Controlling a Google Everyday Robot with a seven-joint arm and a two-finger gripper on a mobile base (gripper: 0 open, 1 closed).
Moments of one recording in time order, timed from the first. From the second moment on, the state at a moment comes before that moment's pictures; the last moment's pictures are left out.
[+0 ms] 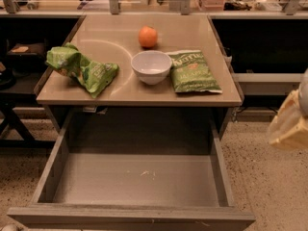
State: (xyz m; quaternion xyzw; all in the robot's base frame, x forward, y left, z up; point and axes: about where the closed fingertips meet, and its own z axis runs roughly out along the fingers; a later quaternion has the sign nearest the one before) arm 0.349 -0.212 0.938 -0.58 0.80 0.03 0.11
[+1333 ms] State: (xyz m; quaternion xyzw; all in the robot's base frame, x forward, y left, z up) arm 0.272 -0.169 0.874 -0.56 0.81 0.15 0.09
